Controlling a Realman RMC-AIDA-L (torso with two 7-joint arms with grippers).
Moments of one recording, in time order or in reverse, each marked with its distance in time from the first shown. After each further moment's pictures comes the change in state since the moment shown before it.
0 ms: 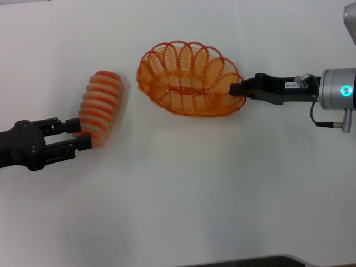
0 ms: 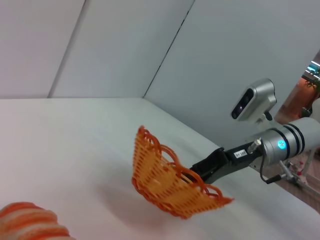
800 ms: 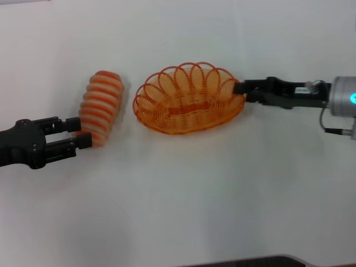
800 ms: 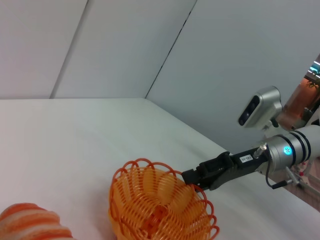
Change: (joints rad) left arm -0.004 -0.002 -0.001 0.000 0.000 -0.008 -0.003; right arm -0.052 -0.003 0.025 -0.006 0.030 0.002 -0.029
